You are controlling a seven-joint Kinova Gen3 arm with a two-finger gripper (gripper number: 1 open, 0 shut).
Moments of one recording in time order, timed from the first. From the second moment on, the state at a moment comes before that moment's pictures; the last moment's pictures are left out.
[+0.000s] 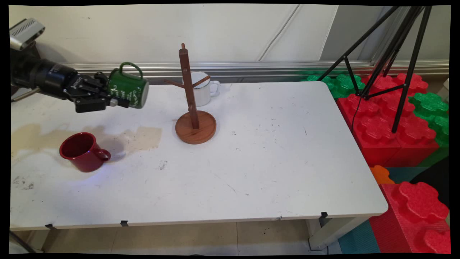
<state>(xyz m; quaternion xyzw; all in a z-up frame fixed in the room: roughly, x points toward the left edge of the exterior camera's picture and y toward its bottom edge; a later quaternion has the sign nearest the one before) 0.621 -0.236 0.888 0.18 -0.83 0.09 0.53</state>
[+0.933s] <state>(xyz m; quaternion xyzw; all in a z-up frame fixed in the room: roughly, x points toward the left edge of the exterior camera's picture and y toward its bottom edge) 0.687 -0.232 0.892 0.14 -0.89 0.14 0.42</state>
